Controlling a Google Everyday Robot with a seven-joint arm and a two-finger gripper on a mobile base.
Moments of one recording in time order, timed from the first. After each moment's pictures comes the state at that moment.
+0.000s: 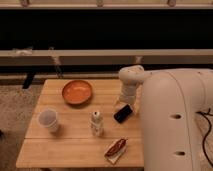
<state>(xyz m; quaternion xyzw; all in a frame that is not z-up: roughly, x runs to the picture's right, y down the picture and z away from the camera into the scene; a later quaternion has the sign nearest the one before) 0.123 0.130 0.873 -0.32 -0.24 -0.48 0.78</state>
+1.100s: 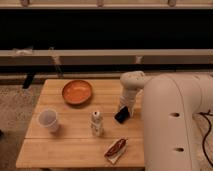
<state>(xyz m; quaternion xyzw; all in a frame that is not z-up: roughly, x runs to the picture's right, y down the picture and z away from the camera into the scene) 0.121 0.146 0.897 -0.31 -0.26 -0.49 0.77</state>
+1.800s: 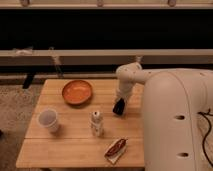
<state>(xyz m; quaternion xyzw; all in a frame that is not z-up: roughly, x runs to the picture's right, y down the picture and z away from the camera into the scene) 0.090 0.076 0.886 -0.23 -0.25 -0.60 0.73</state>
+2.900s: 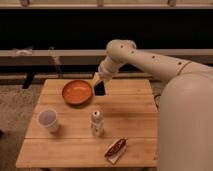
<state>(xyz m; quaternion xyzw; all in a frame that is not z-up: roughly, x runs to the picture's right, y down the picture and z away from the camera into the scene) -0.051 -0.034 0.779 0.03 -0.35 -0.76 0.55</state>
